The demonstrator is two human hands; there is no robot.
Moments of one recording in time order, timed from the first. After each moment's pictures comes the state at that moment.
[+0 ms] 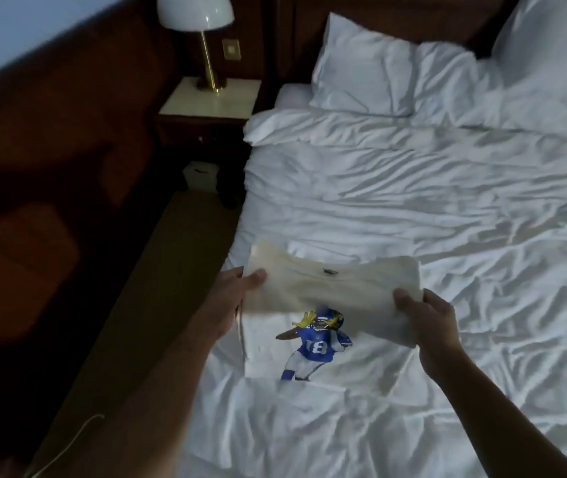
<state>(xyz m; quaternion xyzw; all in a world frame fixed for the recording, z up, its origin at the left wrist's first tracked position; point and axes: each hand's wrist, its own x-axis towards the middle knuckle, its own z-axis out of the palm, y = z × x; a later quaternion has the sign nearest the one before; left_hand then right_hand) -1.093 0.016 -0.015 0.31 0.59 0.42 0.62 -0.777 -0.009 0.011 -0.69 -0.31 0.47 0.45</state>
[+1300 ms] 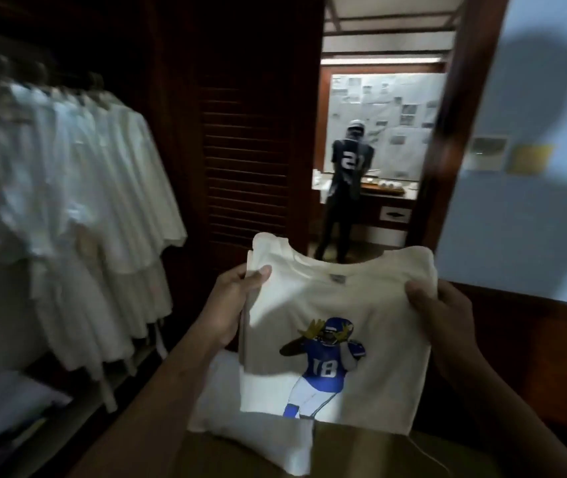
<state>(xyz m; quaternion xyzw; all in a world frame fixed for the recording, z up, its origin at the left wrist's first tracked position) -1.056 -0.896 0.359 -0.02 0.62 0.78 -0.12 -1.093 -0.586 0.363 0.07 -0.73 0.65 0.18</state>
